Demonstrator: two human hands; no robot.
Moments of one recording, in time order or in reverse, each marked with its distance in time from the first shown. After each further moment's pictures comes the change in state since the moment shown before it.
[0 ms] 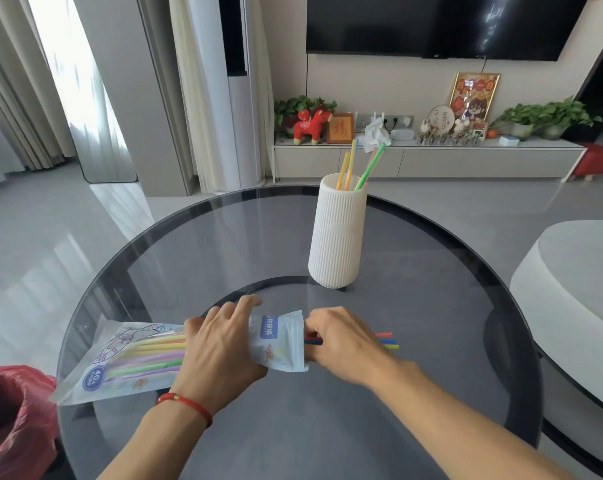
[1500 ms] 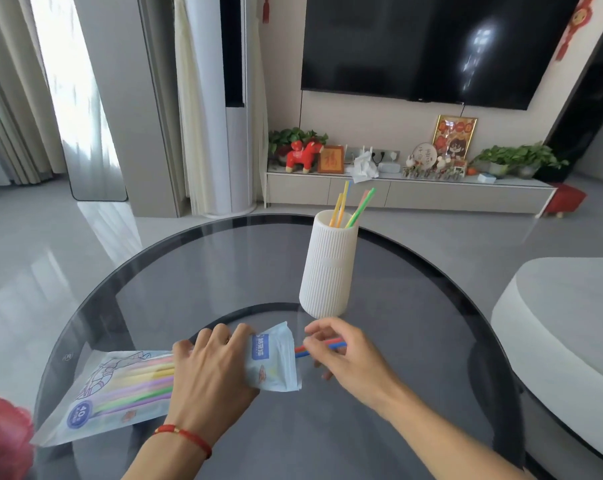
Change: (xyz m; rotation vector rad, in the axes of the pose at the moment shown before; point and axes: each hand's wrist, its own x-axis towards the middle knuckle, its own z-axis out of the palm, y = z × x) left_hand 0.006 0.011 -0.005 0.138 0.114 -0.014; right_hand -0.013 0.012 -0.019 0.669 0.195 0.239
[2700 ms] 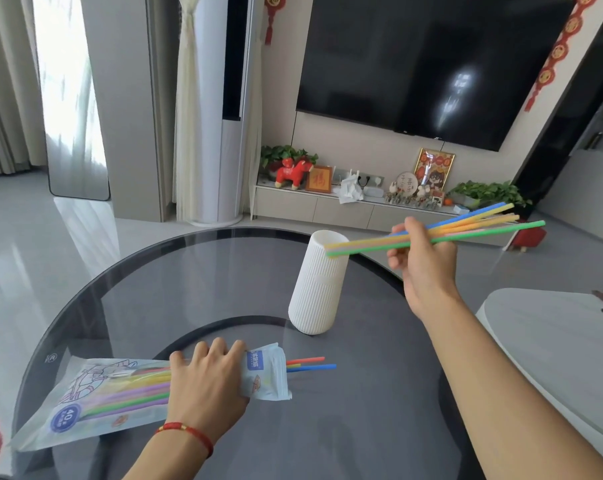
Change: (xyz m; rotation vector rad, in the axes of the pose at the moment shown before) left_hand 0.003 0.000 0.009 0.071 -0.128 -0.017; right_hand 0.061 -0.105 -0.110 0.482 0.704 -0.281
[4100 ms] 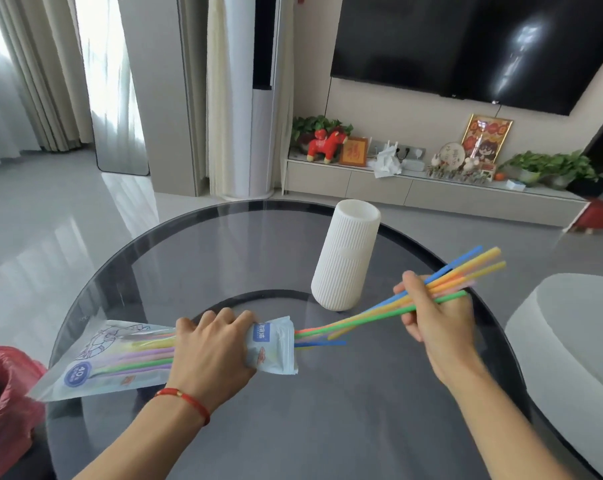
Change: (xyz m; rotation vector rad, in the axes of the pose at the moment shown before) left_hand -0.001 -0.013 -0.002 -0.055 0.072 -0.012; right_hand -0.071 0.070 -0.047 -0.248 -0.199 0.148
